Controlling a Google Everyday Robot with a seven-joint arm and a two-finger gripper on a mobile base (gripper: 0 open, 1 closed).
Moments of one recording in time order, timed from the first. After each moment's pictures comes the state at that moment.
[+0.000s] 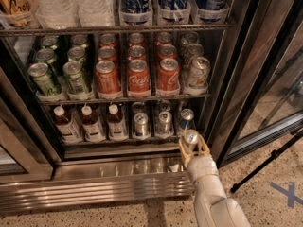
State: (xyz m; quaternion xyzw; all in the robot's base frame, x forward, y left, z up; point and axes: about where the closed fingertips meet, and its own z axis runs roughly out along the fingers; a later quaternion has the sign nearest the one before) arm 0.558 -0.164 0.623 -0.08 0.70 0.02 0.71
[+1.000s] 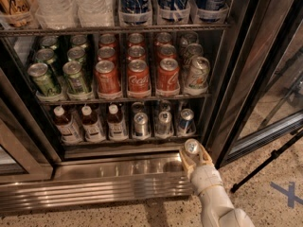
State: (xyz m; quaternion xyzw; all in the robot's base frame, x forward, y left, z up) arm 0.525 -0.163 0.614 -0.11 0.70 0.04 0.70
